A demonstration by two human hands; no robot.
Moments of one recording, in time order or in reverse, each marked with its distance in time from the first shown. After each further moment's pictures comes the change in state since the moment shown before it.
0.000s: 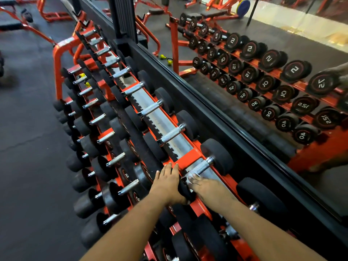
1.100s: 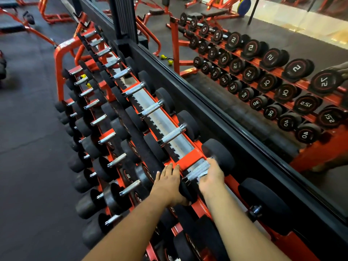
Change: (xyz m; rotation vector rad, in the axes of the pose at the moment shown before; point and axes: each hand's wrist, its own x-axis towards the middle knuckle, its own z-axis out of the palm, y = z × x) left_hand 0.000 0.001 -0.003 -0.004 -0.009 -0.013; right_hand 0.068 -0.018 -0.048 2.073 0.600 1.518
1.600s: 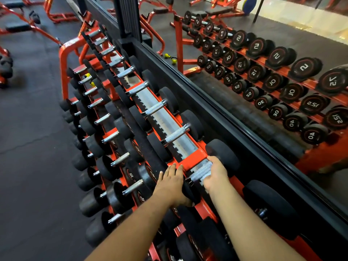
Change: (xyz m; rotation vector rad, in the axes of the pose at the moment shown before) left_hand 0.001 -0.002 0.000 0.000 -0.003 0.006; right_hand 0.016 -0.009 0.005 0.002 0.045 -0.001
